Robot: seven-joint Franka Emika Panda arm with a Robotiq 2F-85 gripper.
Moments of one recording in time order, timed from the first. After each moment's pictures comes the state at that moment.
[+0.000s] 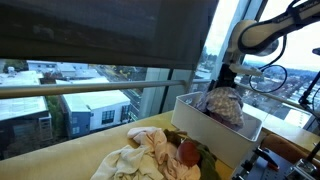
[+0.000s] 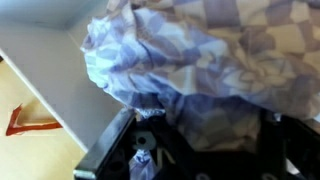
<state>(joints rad) -0.02 0.29 -0.02 -1.98 -0.07 2.22 0.45</state>
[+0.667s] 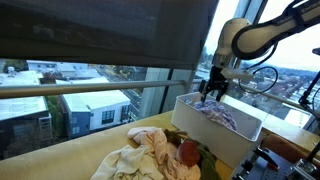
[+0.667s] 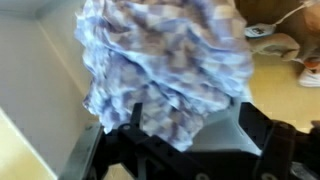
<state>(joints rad) 0.12 0.30 -0.02 -2.00 -0.14 2.27 0.49</state>
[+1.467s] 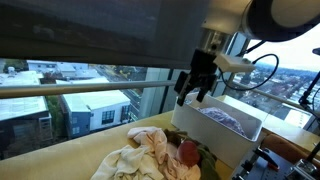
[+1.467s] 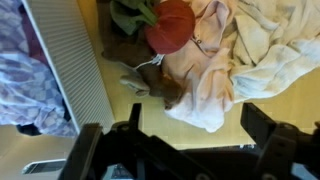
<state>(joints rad) 0.33 0.27 0.16 -1.98 -0.19 2.27 0.64</state>
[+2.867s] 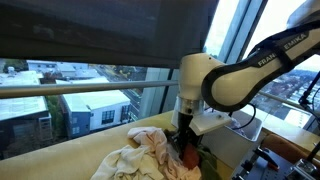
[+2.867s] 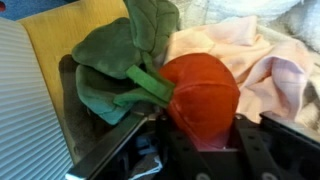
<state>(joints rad) 0.35 0.61 0.11 -1.91 -0.09 2.29 0.65</state>
